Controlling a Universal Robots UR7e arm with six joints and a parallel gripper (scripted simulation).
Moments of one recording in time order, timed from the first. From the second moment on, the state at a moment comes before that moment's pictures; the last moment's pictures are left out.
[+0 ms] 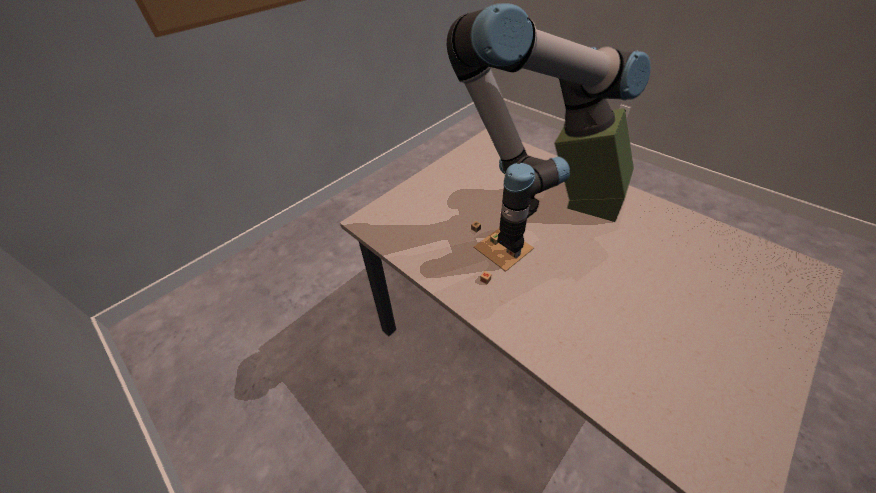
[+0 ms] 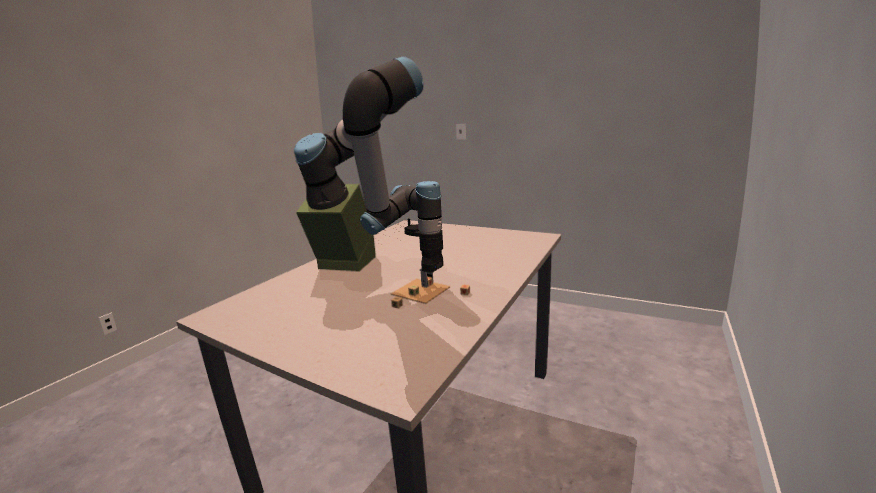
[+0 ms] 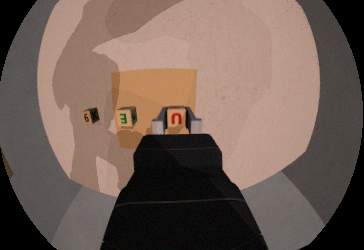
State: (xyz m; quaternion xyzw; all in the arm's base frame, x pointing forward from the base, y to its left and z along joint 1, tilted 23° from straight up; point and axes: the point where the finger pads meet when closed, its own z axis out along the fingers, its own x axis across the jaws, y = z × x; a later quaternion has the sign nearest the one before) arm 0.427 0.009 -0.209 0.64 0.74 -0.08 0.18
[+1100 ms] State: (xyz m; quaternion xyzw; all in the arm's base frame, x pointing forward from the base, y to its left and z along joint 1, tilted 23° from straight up) arm 0.427 0.009 -0.209 0.64 0.74 -0.08 0.18
